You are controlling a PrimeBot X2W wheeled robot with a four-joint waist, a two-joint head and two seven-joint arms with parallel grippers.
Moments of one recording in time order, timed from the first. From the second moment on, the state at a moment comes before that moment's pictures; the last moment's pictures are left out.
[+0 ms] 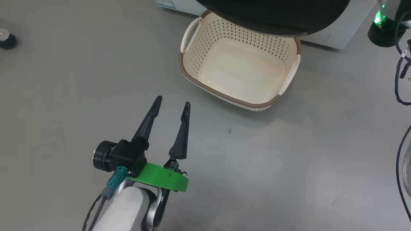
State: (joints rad) left arm -0.29 0.03 -0.50 0.07 -0.43 0.12 -0.25; right arm -1.19 -0.18 -0.12 0.84 1.49 -0.11 0.68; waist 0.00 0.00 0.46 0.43
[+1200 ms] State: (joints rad) left arm -0.26 0.03 -0.48 0.10 -0.41 0.12 -0.25; right arm -1.09 -0.26 -0.03 0.79 1.30 0.11 0.54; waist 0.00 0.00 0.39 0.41
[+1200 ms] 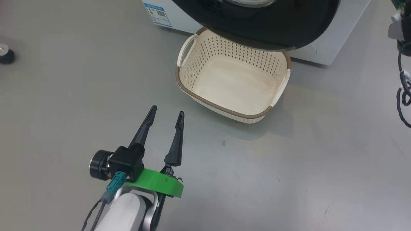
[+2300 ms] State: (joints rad) left arm -0.16 0.03 -0.37 0.10 -0.37 0.12 -0.25; right arm -0.51 -0.45 0.35 0.32 0.71 0.13 -0.02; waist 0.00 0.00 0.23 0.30
